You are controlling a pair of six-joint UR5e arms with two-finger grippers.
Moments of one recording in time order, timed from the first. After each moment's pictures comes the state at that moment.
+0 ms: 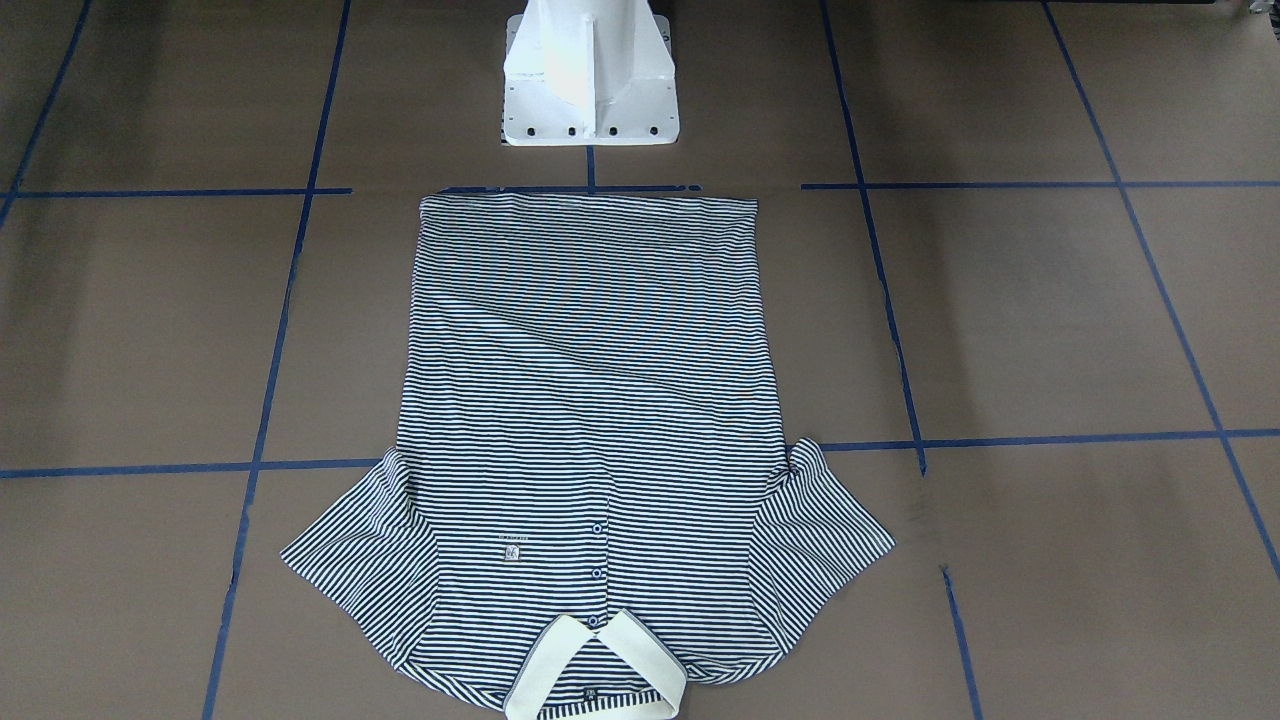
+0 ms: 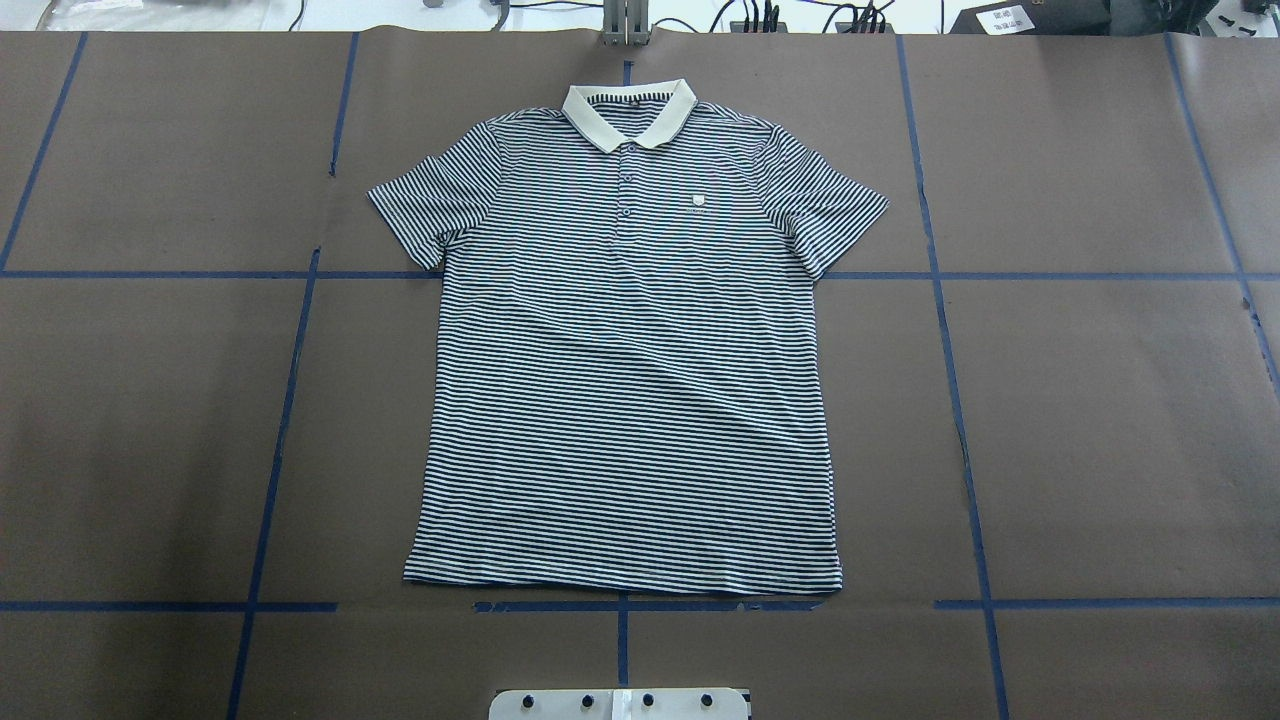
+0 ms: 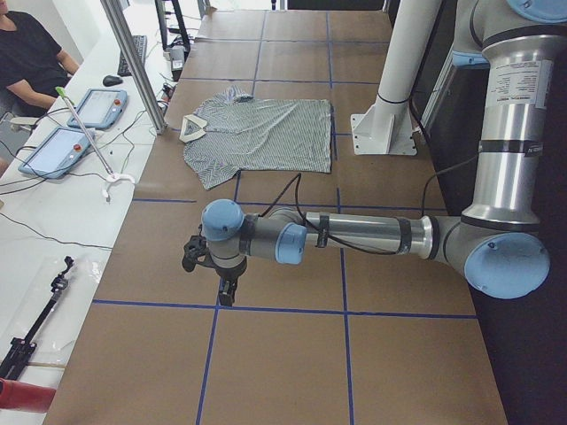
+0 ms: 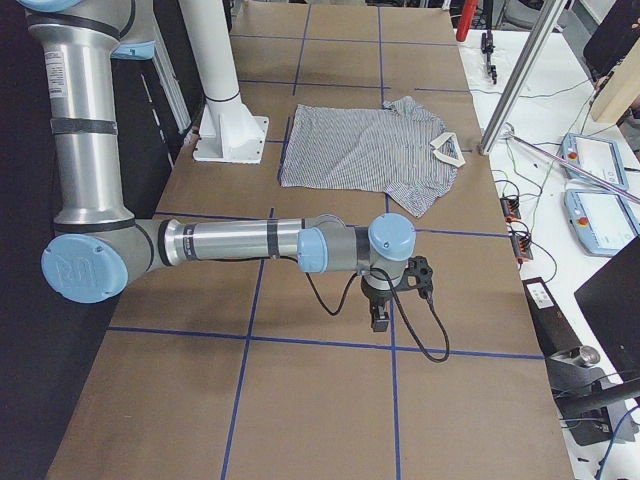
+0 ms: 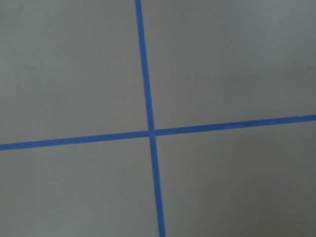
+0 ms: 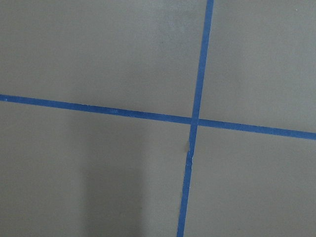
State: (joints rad) left arm -1.53 -1.59 -1.55 -1.69 -2.35 -0.01; right arm 1.52 -1.54 1.62 -1.58 2.37 -0.03
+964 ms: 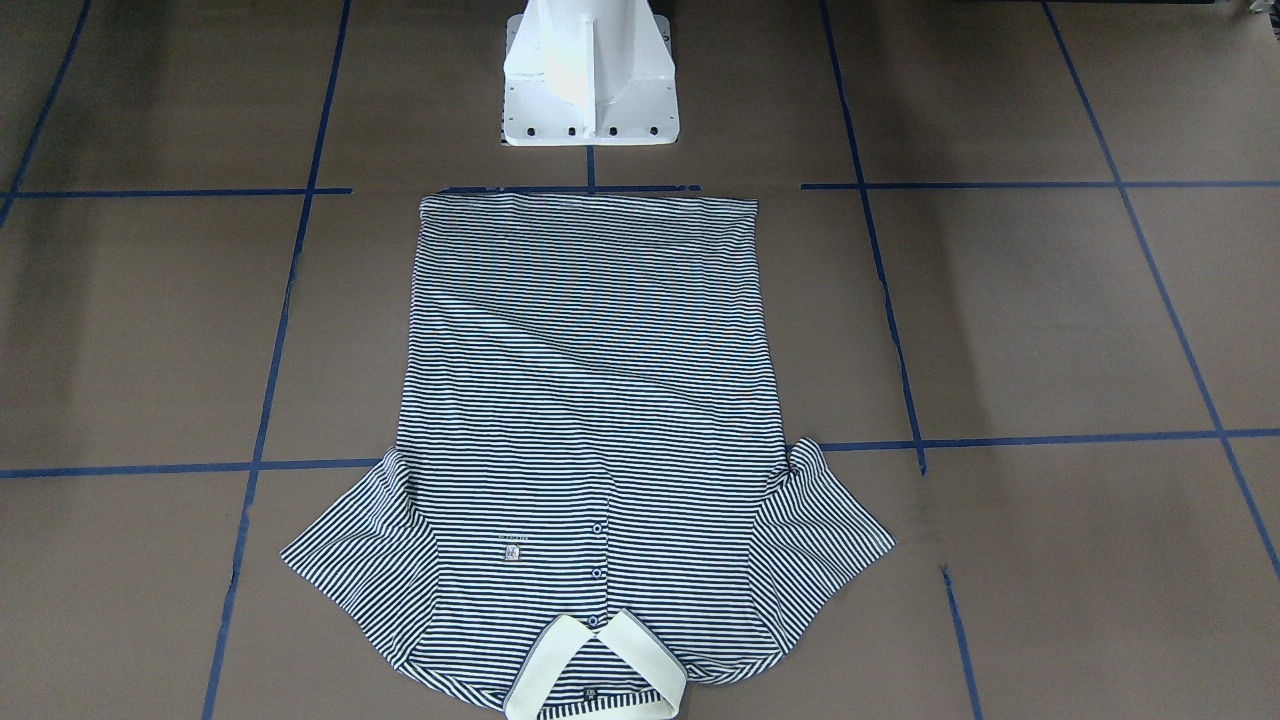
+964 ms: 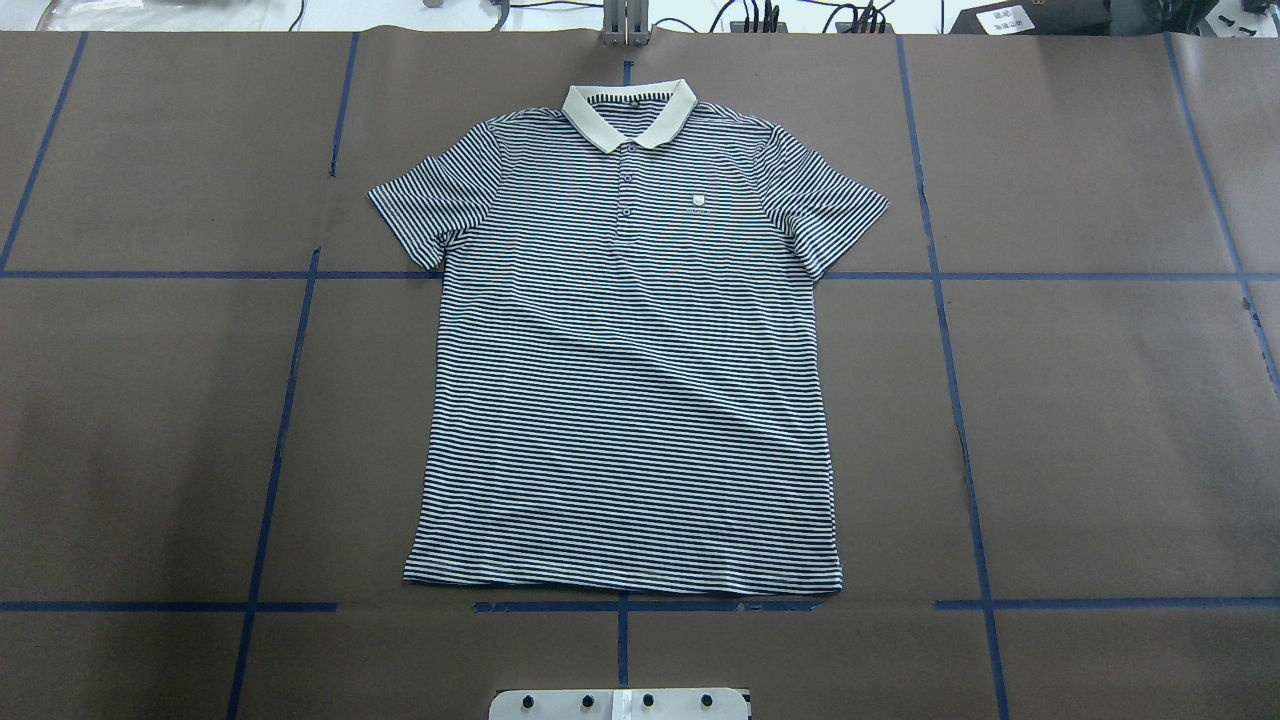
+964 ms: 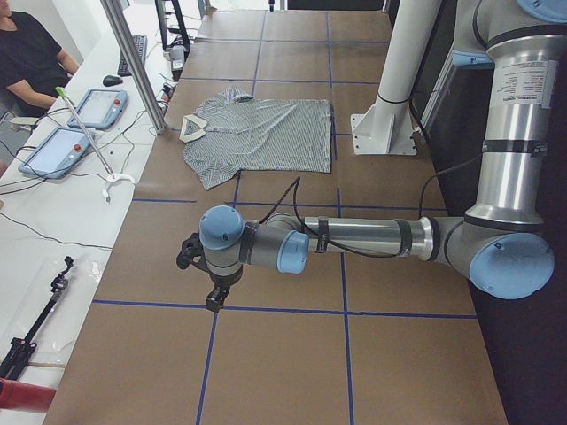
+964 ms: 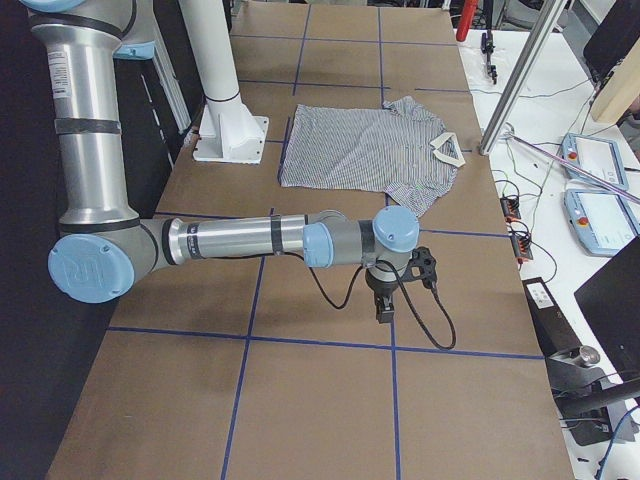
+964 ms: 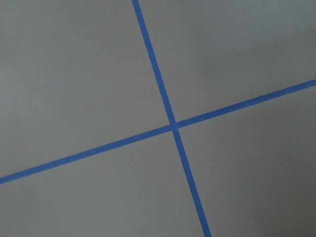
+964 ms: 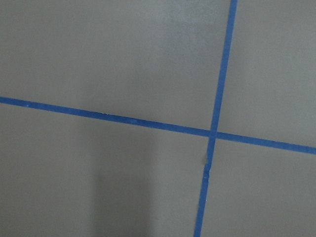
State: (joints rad) left arm -1.57 -1.61 -1.55 -1.76 -2.37 0.21; right arm 1.48 -1.50 1.63 -1.57 2.39 -0.01
